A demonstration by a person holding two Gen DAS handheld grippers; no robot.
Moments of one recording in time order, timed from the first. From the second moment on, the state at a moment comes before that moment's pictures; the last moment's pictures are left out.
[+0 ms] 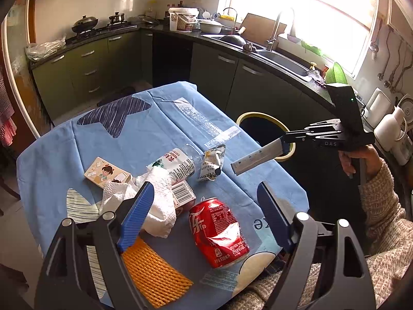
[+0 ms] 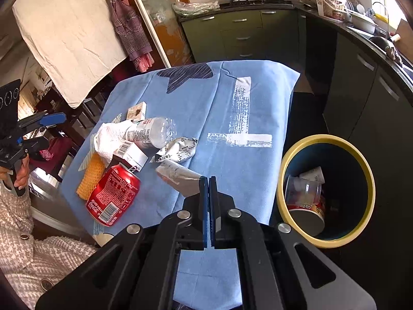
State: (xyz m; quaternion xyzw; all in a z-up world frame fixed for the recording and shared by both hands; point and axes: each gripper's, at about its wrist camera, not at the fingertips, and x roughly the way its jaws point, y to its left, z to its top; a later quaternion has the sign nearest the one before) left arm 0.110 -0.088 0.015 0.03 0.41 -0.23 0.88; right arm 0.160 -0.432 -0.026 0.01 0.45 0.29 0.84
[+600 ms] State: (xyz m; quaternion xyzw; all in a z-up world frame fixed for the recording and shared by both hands) left arm 0.091 -0.083 0.021 0.04 0.41 -0.21 0.89; right arm 0.205 -0.531 -0.046 -0.05 0.42 0.00 0.90
